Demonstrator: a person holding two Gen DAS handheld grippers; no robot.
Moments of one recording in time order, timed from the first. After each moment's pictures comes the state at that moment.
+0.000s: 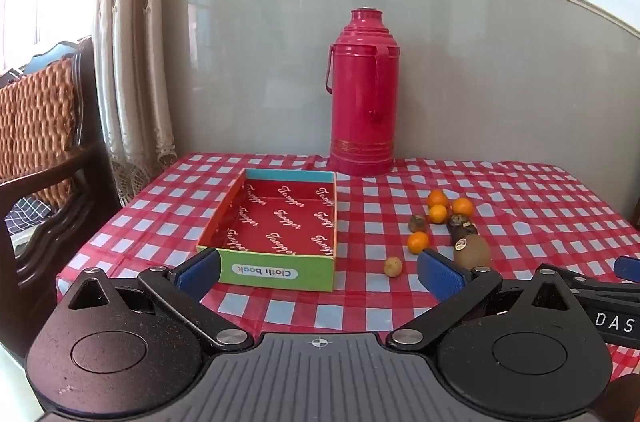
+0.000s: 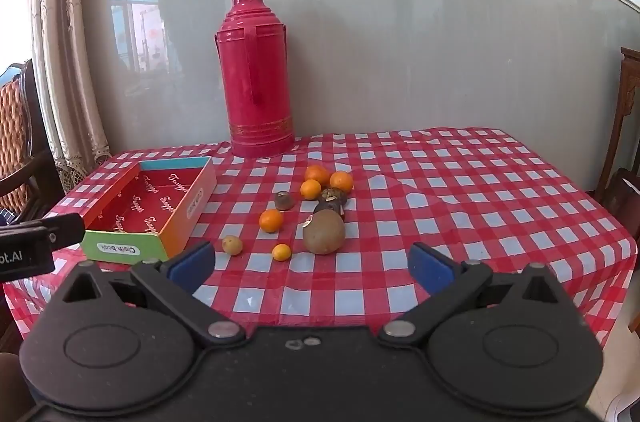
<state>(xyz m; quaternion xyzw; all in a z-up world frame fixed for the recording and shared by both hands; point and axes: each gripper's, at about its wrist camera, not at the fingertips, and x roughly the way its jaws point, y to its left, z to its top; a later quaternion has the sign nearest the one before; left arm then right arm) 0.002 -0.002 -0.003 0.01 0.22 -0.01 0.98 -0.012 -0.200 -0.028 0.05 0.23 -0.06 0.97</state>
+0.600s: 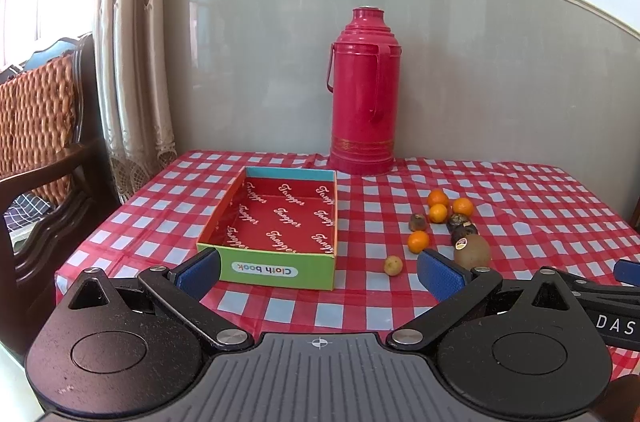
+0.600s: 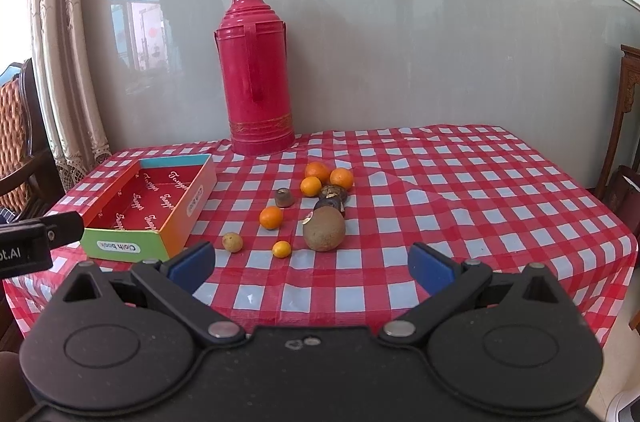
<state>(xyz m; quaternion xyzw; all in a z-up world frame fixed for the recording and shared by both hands) 0.003 -0.003 -0.004 0.01 0.22 -0.01 0.97 -0.012 -0.201 -0.029 0.05 0.24 -0.06 0.97</state>
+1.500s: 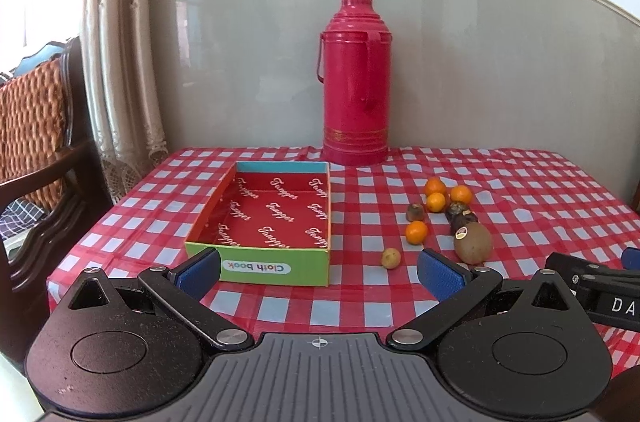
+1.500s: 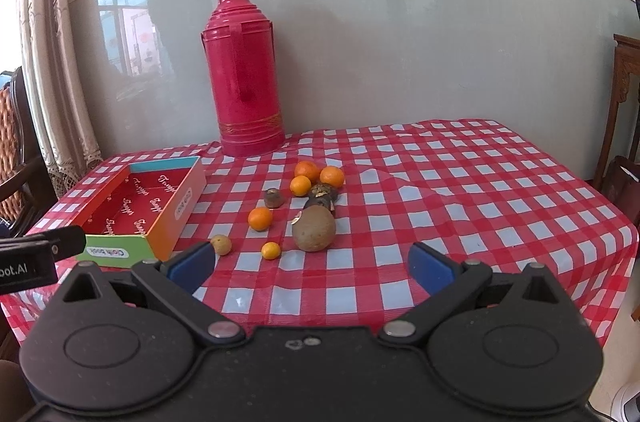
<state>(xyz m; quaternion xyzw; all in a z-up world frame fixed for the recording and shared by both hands) 0.017 -0.013 -0.016 0.03 0.23 -0.02 0.97 -0.007 -0.209 -0.037 0.06 0.23 -0.07 0.97</state>
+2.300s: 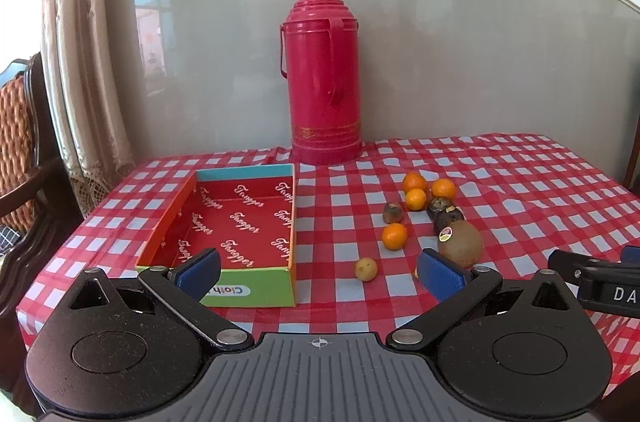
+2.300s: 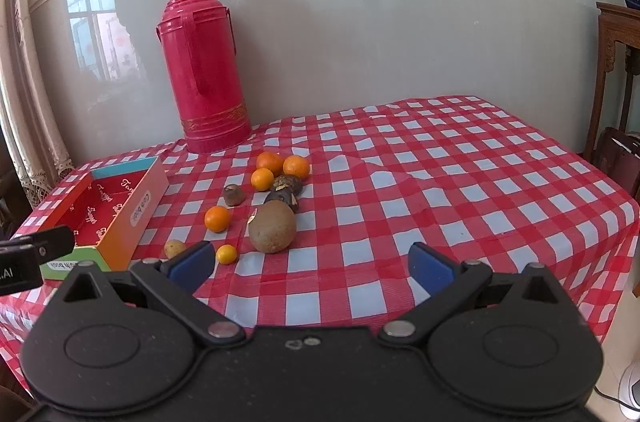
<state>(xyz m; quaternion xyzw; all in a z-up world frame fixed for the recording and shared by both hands) 0.055 -0.044 -0.029 0.06 0.23 -0.06 0.97 0.023 -0.245 -0.061 0.09 0.25 -0.10 0.96</state>
